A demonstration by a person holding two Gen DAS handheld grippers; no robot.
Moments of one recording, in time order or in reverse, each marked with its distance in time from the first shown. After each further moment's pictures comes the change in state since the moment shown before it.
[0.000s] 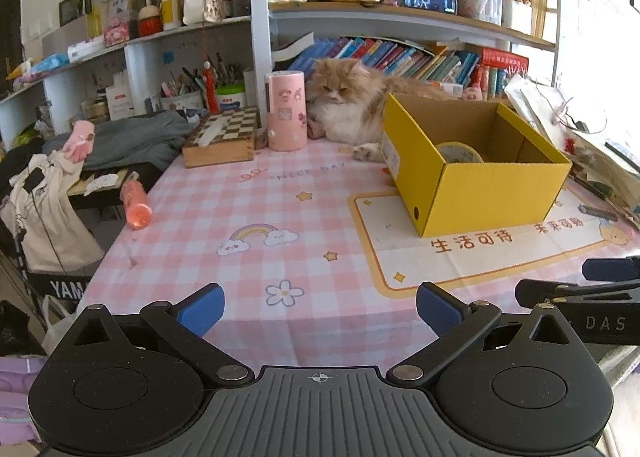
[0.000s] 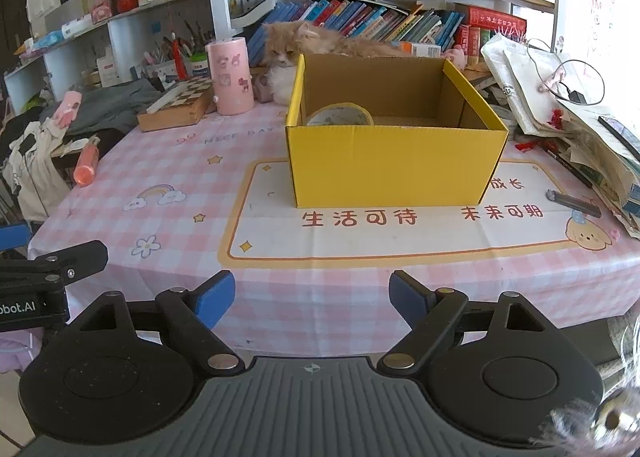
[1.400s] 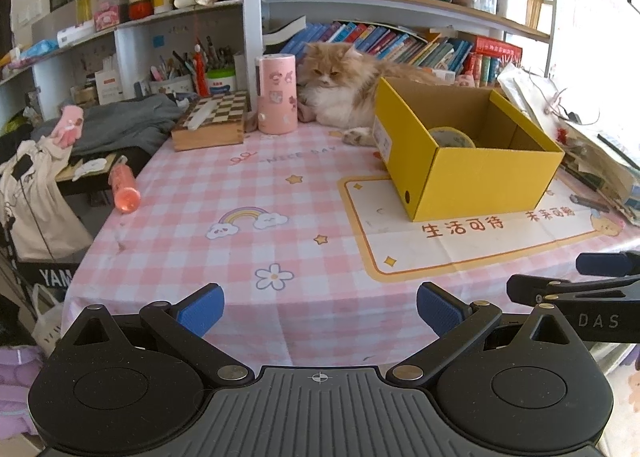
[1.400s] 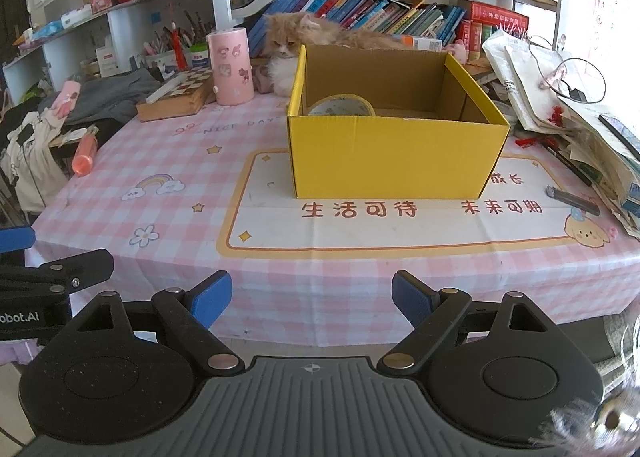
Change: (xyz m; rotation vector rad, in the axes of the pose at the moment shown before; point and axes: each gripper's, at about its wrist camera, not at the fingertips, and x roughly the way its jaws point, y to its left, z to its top) left arm 0.002 0.004 -0.004 -0.017 0.042 -0.038; right arm 0.004 0.002 -0.003 -0.011 0.024 -0.007
